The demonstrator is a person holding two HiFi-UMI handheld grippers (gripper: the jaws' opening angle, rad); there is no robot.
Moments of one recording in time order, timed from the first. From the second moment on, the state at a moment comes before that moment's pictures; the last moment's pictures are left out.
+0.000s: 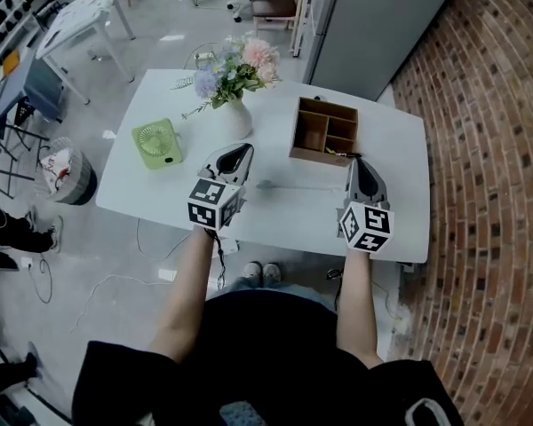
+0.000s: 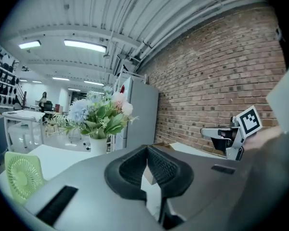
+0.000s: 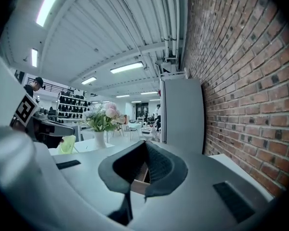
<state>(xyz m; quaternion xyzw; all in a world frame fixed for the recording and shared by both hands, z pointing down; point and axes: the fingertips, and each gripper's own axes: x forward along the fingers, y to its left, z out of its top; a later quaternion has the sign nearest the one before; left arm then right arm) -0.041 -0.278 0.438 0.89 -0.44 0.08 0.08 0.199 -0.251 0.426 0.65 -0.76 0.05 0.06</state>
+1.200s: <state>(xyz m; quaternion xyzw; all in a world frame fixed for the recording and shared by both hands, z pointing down) -0.042 -0.263 0.437 0.87 -0.48 0.08 0.10 0.189 -0.228 0.426 0.64 -0.76 0.06 0.06</state>
